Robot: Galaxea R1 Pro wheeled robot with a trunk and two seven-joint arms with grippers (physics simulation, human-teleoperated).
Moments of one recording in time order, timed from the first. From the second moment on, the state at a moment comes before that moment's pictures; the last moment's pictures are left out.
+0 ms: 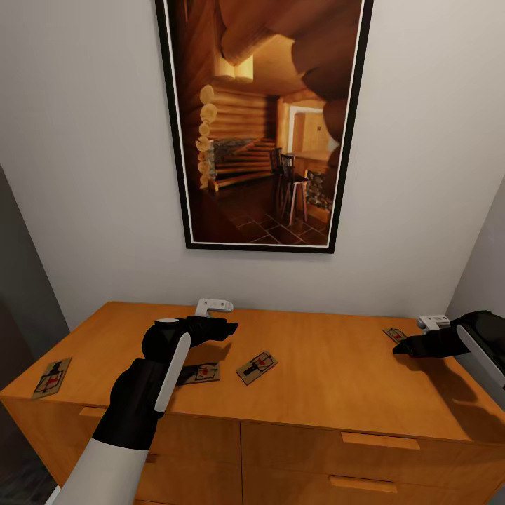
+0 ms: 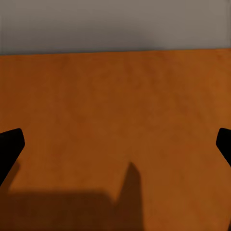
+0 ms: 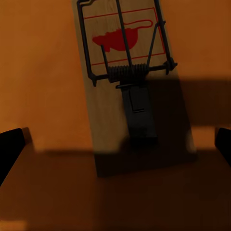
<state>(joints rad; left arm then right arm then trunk) -0.61 -0.13 -0.18 -1.46 0.10 1.01 -0.01 -0.79 -0.65 0.29 -0.98 -0.33 1.05 0.42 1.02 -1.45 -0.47</state>
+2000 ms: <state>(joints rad) -0.61 -0.13 -0.18 -1.46 0.10 1.01 -0.01 -0.79 -0.66 0.18 -1.13 -0.32 1.04 0.42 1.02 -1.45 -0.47</state>
